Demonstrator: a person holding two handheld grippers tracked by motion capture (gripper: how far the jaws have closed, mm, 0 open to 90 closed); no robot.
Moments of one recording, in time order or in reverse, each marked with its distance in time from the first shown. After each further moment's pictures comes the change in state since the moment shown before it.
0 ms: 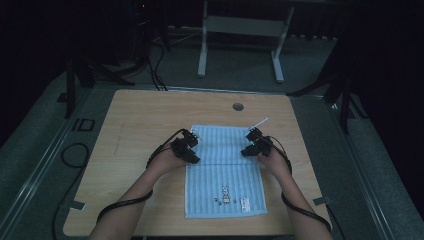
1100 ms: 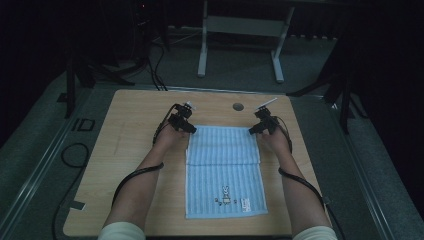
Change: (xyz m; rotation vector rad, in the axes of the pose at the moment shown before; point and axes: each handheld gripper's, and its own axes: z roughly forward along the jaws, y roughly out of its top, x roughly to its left) left arm 0.093 0.043 0.013 -0.119 0.154 -0.287; right arm -0.077 0.045 0.010 -0.022 -0.115 0.193
